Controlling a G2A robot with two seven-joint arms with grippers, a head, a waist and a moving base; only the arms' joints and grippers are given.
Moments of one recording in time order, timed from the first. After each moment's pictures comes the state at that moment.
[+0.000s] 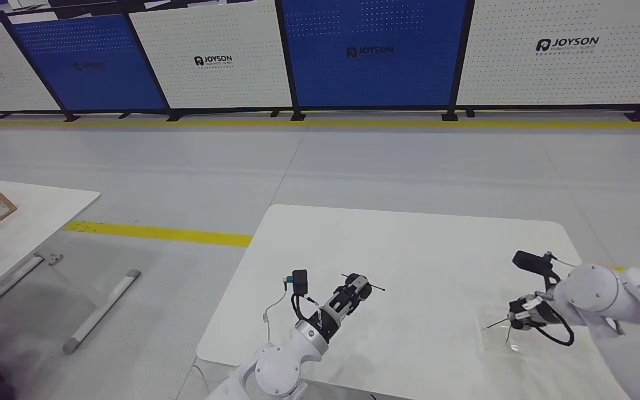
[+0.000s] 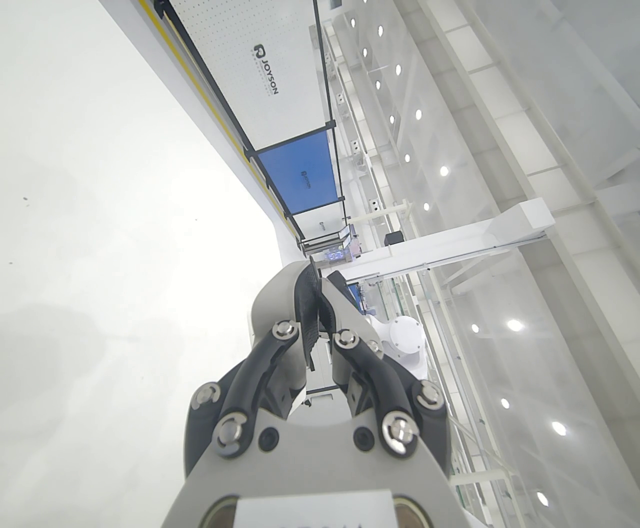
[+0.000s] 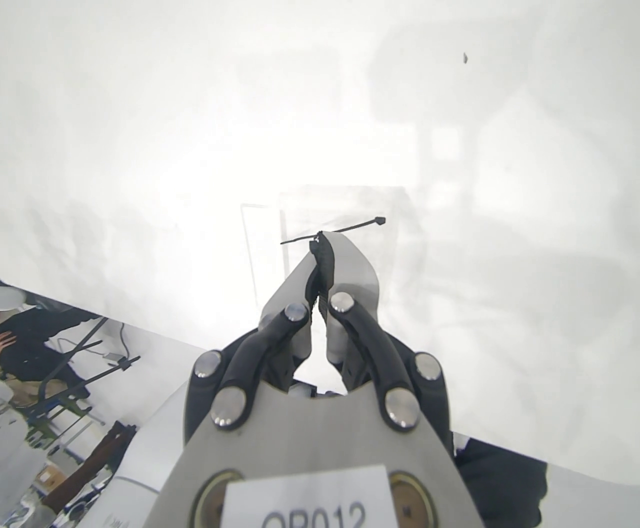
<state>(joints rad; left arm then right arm) 1.58 -1.17 -1.06 -1.82 -0.14 -0.07 0.04 -0.88 -0.90 1.00 -1.38 -0.54 0.34 1.39</state>
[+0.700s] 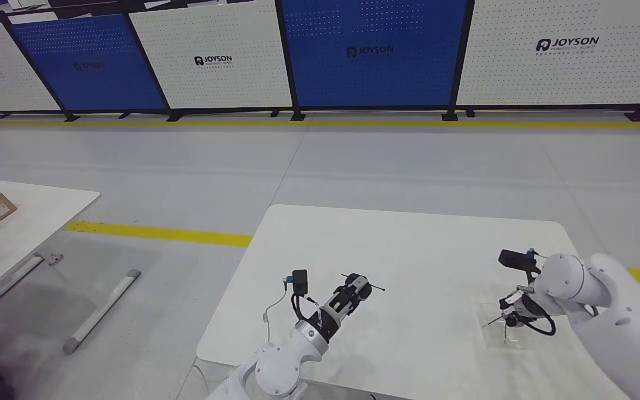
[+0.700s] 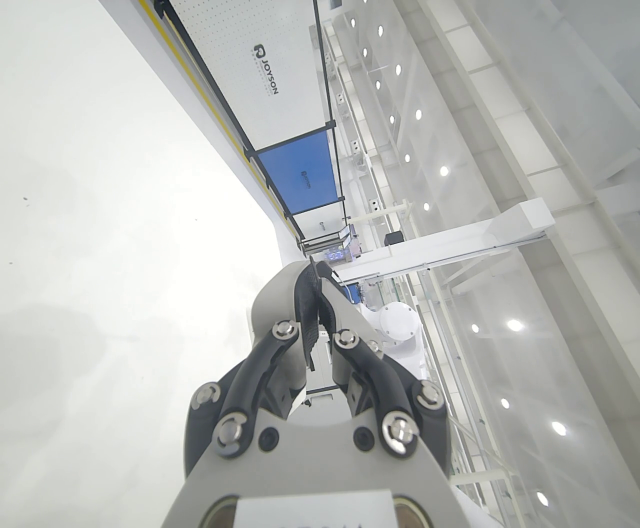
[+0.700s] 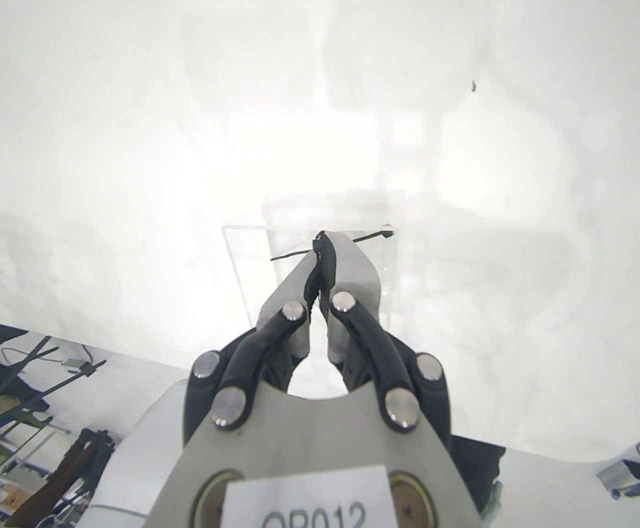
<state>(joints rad) 1.58 -1.17 -1.06 -1.82 -0.14 -0.07 0.04 -0.76 -0.94 0.83 -1.26 -0.55 0.34 1.39</state>
